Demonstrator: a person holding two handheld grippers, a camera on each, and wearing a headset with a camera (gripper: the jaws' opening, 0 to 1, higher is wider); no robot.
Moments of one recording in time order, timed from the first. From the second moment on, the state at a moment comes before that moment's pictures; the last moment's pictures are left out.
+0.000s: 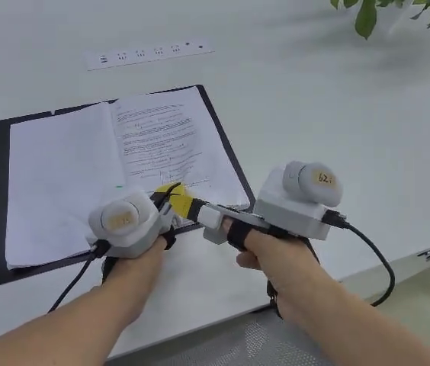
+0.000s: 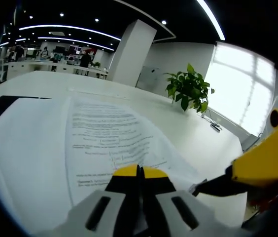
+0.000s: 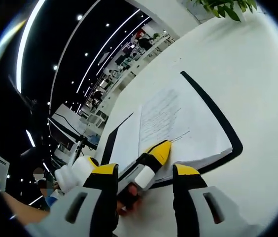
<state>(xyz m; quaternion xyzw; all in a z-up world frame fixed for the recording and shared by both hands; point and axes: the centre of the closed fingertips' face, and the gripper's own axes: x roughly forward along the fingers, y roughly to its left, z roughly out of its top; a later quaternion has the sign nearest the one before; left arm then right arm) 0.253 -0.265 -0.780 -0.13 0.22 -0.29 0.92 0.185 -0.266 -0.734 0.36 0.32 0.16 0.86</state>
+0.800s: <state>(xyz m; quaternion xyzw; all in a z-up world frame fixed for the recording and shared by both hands) 0.254 -0.265 -0.779 -0.13 0.21 -0.29 0.93 0.209 -0.303 -0.770 0.41 0.30 0.03 0.86</state>
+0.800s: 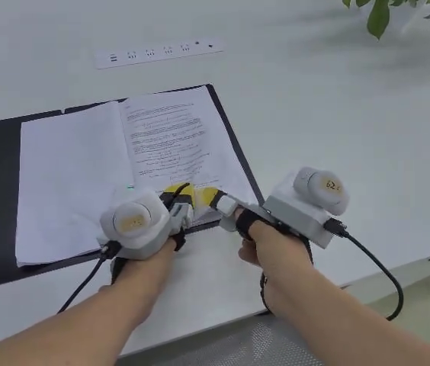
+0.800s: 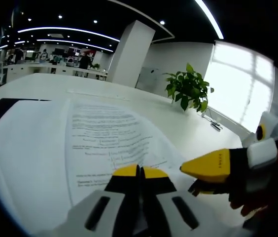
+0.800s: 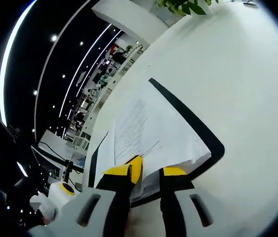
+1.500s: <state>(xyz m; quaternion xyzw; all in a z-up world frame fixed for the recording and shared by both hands) 0.228 -0.224 -0.741 -0.12 0.25 -0.28 0.92 0.202 -0.302 -0.744 0.41 0.26 0.04 0.87</state>
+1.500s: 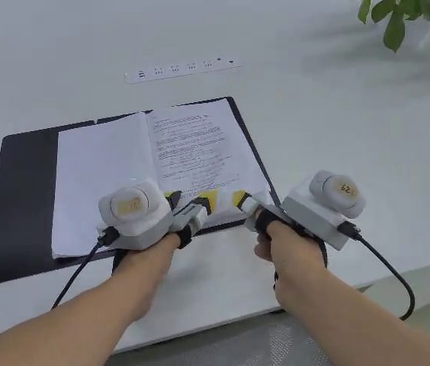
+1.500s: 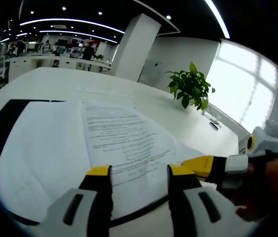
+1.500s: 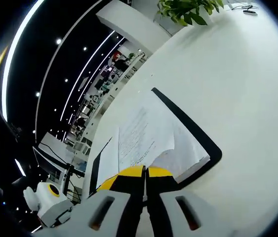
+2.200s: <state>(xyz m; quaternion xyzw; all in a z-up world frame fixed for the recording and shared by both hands) 0.192 -0.088 -0.671 -0.03 0.20 -0.25 0.95 0.206 -0.218 -0.664 0.39 0.21 0.13 0.89</state>
